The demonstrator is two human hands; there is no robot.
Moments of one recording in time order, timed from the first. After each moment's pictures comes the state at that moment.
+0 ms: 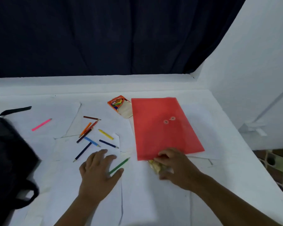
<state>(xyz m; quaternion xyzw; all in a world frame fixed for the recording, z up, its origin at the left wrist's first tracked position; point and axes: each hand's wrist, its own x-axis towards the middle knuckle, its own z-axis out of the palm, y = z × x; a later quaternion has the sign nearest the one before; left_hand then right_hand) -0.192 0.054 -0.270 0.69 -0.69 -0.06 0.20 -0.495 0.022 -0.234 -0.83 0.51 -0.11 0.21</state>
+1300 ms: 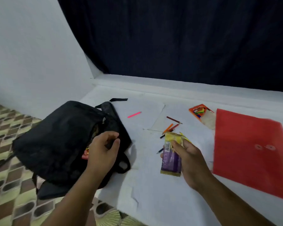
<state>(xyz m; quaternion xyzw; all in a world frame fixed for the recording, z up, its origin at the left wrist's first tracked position) -0.008 0.124 -0.155 0.76 -0.44 -0.06 0.47 -0.250 0.032 -0.152 -0.44 0.43 -0.36 0.70</state>
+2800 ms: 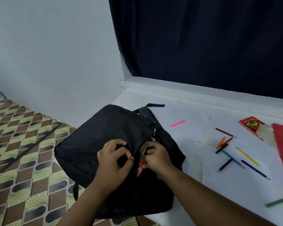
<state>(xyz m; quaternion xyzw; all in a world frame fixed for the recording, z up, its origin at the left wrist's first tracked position) 0.178 0.180 -0.177 0.72 -0.56 -0.01 0.40 0.050 0.068 -0.188 -0.56 0.49 -0.23 0.62</state>
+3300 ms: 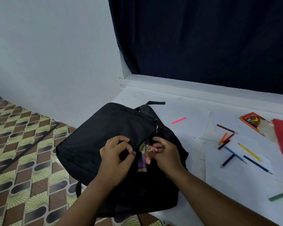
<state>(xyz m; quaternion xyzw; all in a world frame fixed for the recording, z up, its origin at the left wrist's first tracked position) 0.184 0.176 -0.173 0.71 -0.54 -0.05 0.44 0.034 0.062 -0.200 -0.62 0.47 -0.32 0.54</state>
